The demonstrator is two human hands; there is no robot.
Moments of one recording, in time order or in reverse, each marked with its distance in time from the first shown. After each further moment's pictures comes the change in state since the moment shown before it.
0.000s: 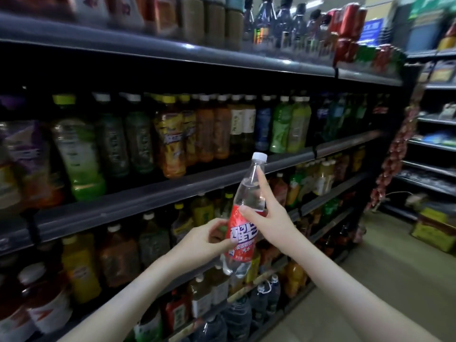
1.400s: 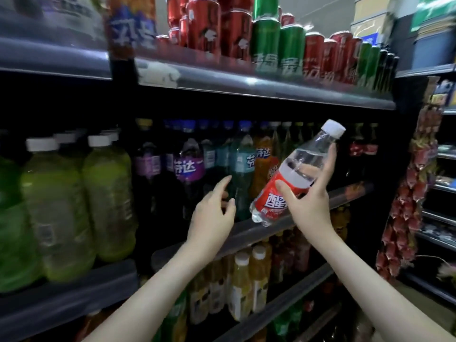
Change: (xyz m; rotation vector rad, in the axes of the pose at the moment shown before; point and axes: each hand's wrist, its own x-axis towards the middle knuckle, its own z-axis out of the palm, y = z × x) left_hand 0.705 0.241 0.301 0.184 0.642 0.201; right_hand 0.413 0.354 -0.599 -0.041 0.497 -0.325
